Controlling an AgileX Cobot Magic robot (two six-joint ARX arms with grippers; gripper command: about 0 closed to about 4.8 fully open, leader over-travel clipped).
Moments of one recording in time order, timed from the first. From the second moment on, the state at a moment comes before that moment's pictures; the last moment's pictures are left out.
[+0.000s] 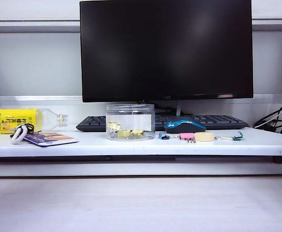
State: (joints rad) left arm -0.08 0.00 0.02 -0.18 0.18 0.10; right arm 0.00 0.00 0.03 -0.24 -0.06 0.08
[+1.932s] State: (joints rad) left arm -0.26 0.00 0.24 0.11 0.58 -0.68; right arm 0.01 0.30 0.43 -0.12 -0.65 0.60
